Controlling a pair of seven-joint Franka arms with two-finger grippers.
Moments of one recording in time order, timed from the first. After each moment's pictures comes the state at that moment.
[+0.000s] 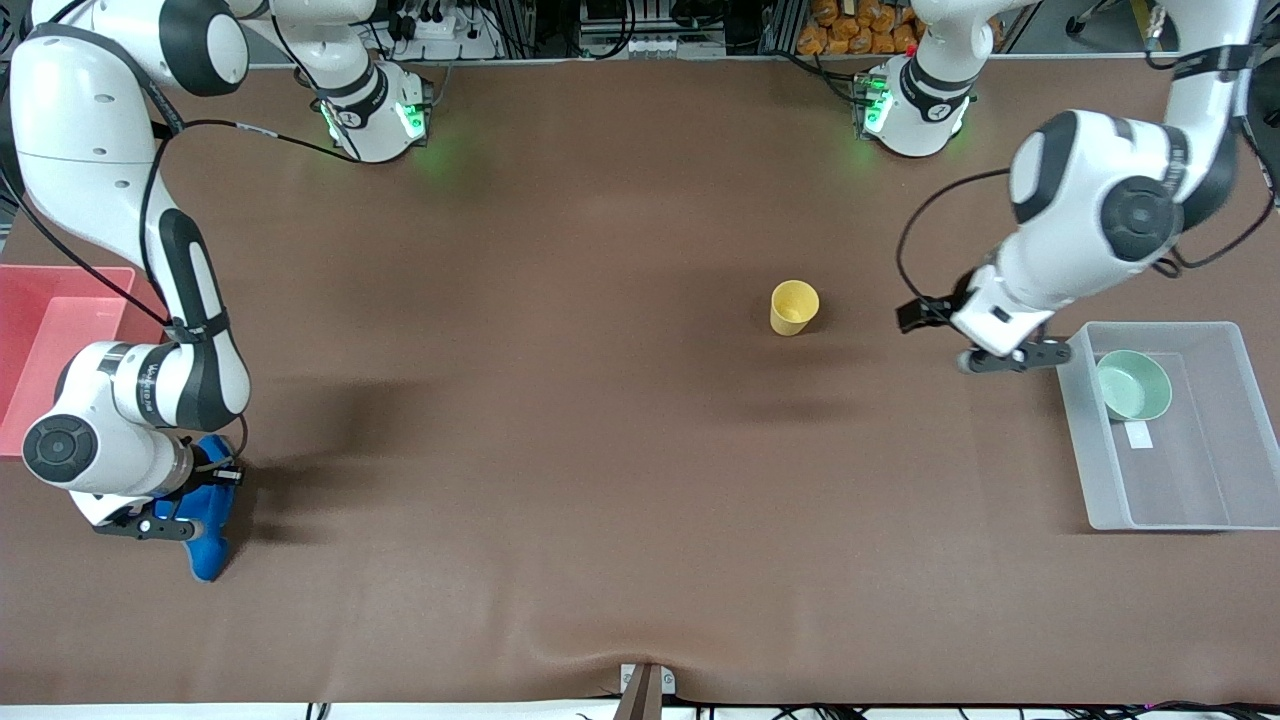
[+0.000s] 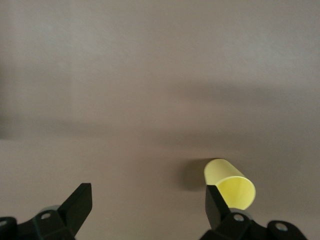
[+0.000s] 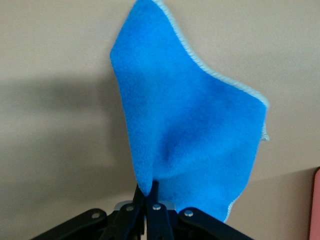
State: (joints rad) left arm 0.31 0.09 -0.57 -2.07 -0.05 2.04 -0.34; right arm -0.05 0.76 -0.11 -1.47 -0.13 2.18 0.03
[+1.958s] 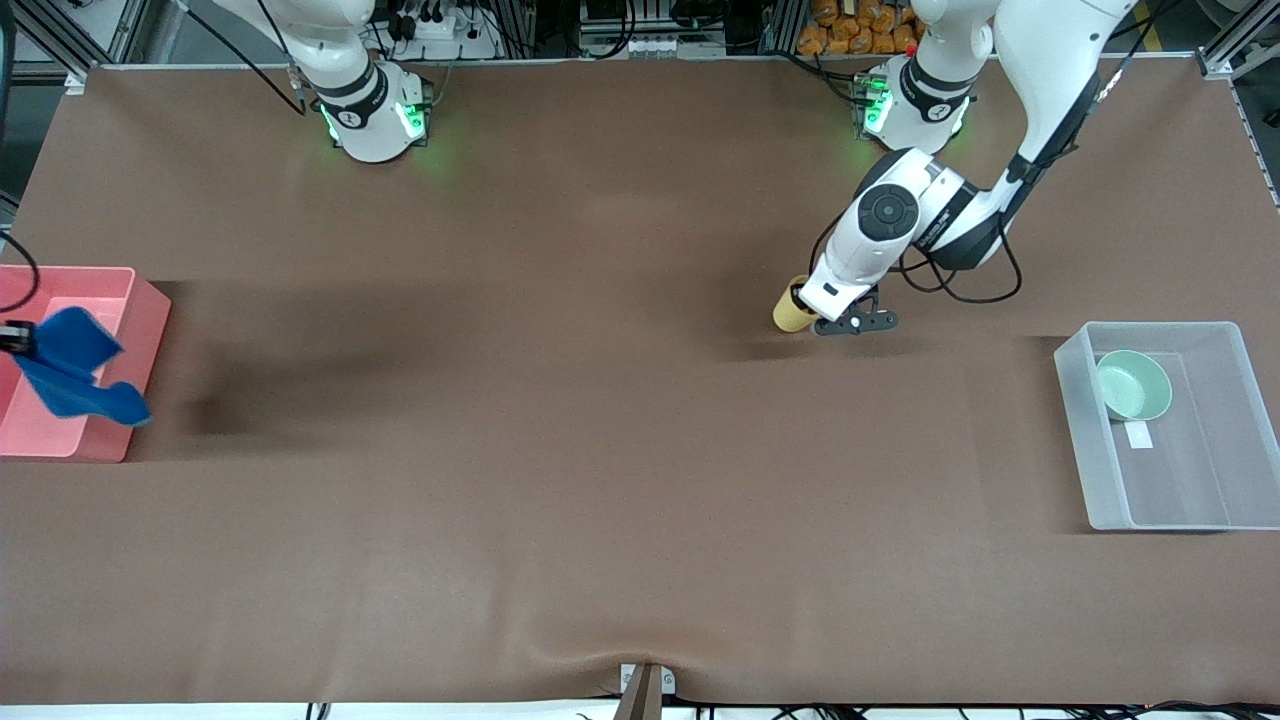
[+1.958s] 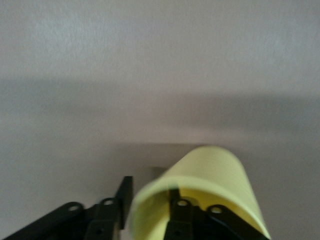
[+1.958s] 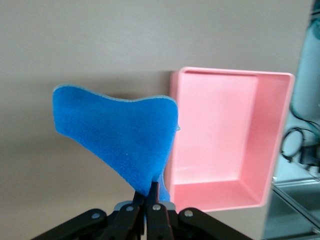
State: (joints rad) left arm 0.30 0.34 -0.76 -2.40 0.38 2.54 -0.88; right arm -0.23 0.27 -0.13 -1.56 -0.22 1.74 -0.32
